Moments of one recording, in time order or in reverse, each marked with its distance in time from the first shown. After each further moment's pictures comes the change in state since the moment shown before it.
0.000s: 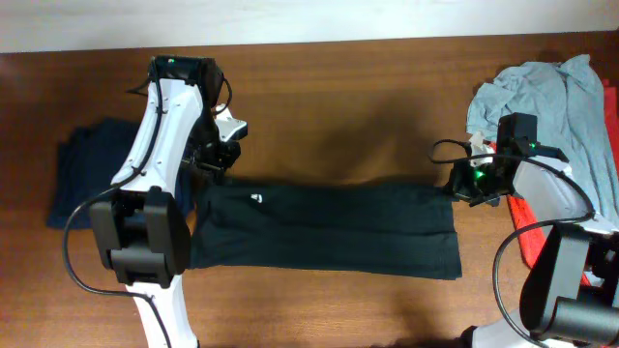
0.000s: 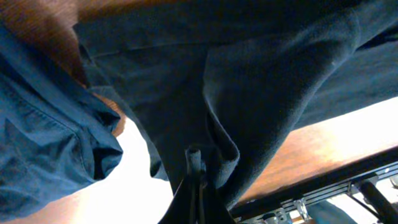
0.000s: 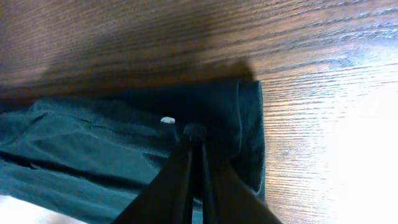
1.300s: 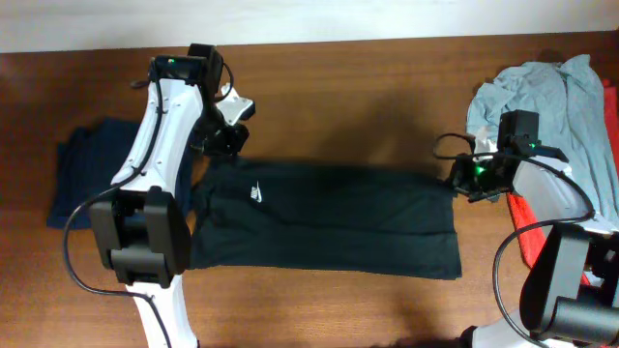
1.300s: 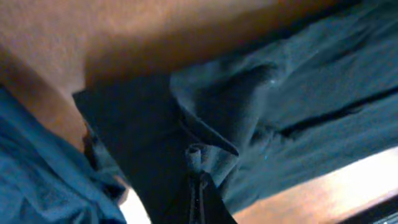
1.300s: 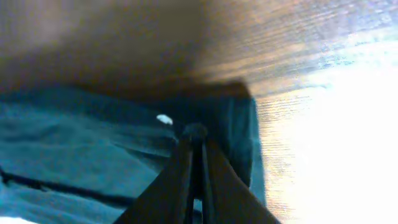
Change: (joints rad) left arm 0.000 0.000 0.000 0.208 0.095 0.000; right arm 0.000 0.000 0.000 0.056 0.026 0.072
